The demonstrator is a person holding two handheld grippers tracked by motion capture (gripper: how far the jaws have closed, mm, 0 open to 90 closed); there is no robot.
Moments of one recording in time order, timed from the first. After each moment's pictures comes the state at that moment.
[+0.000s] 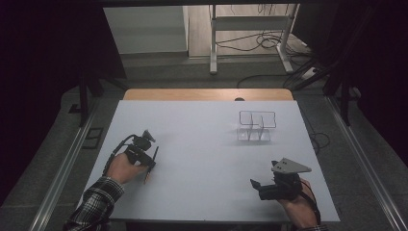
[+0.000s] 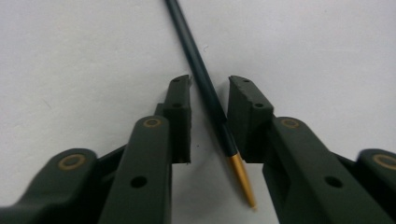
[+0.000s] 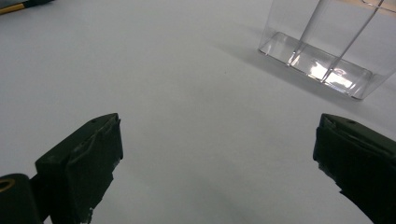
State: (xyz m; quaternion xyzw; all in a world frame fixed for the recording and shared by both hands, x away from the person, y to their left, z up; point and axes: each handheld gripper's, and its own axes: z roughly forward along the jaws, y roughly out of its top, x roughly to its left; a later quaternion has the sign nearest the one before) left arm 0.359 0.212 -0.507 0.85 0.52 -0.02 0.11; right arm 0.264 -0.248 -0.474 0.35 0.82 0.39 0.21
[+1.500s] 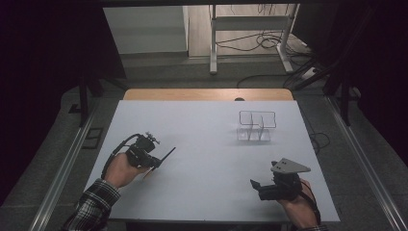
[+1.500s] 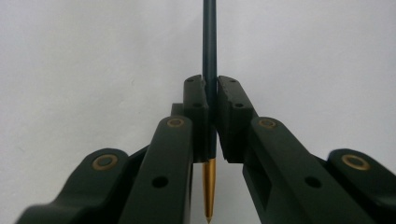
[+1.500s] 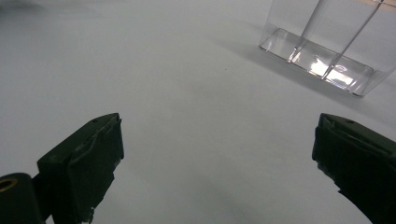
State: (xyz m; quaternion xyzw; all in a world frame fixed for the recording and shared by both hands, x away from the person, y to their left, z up) left arm 0.334 0.196 -0.474 0.89 0.42 -0.01 0.19; right arm 0.264 -0.247 -0.474 0.36 0.83 0.38 0.20
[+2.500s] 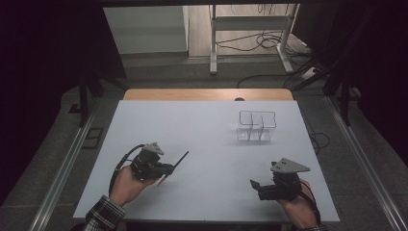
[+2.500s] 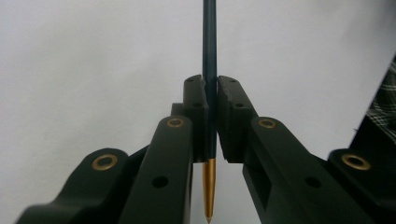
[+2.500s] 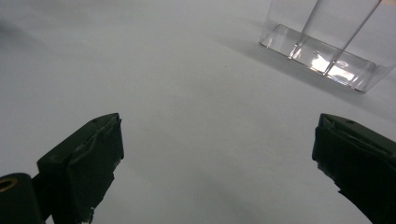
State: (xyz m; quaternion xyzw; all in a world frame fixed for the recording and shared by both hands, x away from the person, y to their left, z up) left arm 0.293 0.174 -0.472 0.88 0.35 0.00 0.32; right arm 0.264 -0.247 -0.475 0.37 0.83 0.38 0.20
